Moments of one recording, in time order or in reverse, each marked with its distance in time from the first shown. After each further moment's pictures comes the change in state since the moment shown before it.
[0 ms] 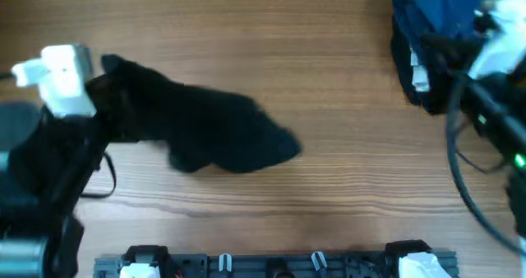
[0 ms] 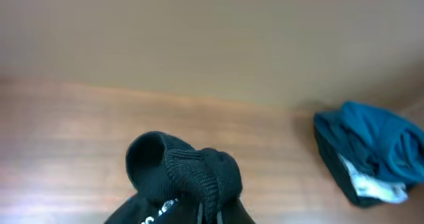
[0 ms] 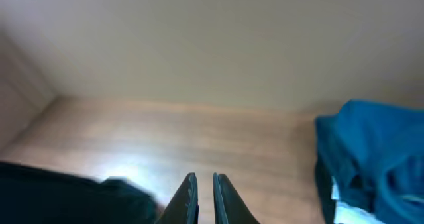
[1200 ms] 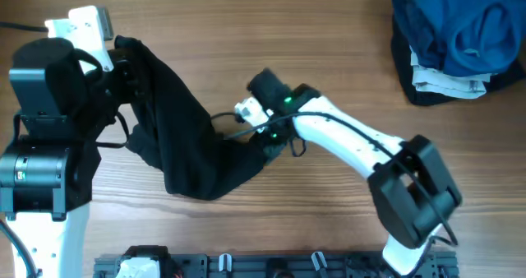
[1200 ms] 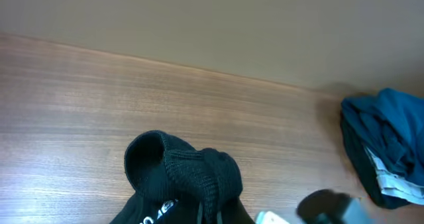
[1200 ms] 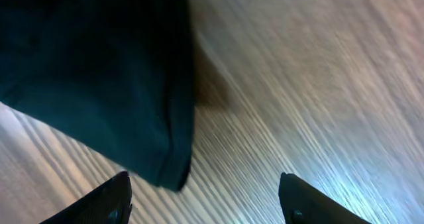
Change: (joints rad) left arm 0.002 0.221 0.000 0.040 -0.017 -0.022; right arm 0.600 0.814 -0.454 0.222 -0.002 -0.319
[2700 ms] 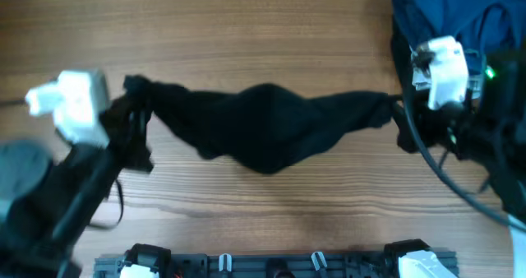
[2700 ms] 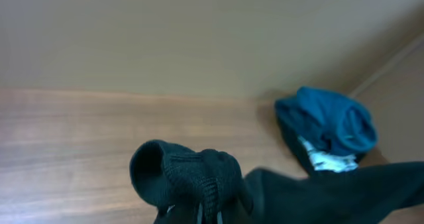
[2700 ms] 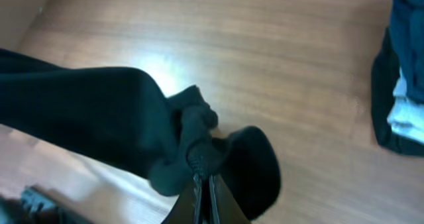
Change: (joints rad) left arm -0.177 -0.288 0.000 -0.084 -0.007 -0.015; right arm -0.540 -0.747 0.435 -0.599 -0.101 0.250
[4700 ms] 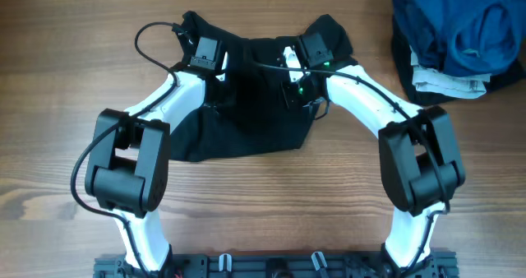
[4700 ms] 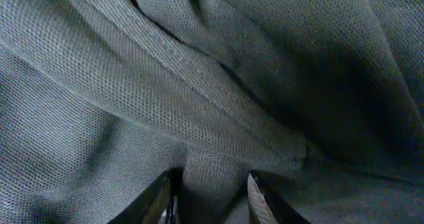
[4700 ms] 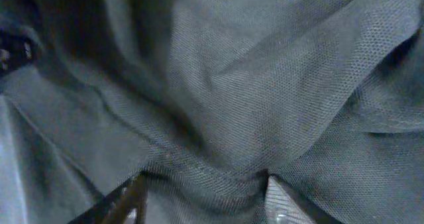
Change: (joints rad) left arm -0.074 1.178 -0.190 0.428 -0.060 -0.023; right arm 0.263 0.874 -0.351 0.789 0.092 0.096
